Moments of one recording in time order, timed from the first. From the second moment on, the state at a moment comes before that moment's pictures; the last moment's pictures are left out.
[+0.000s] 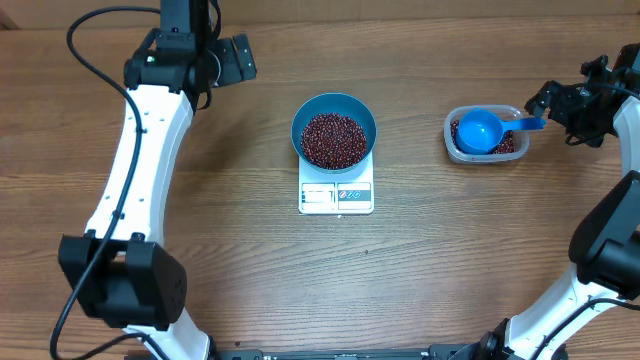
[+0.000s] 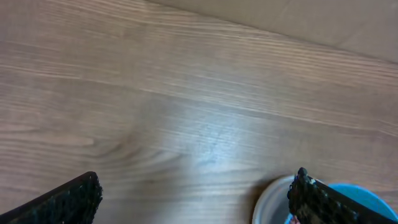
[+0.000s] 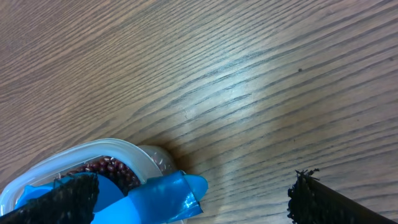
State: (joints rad) left arm -0.11 1.85 1.79 -0.82 -0.04 -0.33; right arm -0.44 2.04 1.68 -0.85 -0.27 0.04
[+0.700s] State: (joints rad) left arm -0.08 1.47 1.60 -0.92 -0.13 -0.20; right arm -0.44 2.04 1.68 -0.85 -0.27 0.04
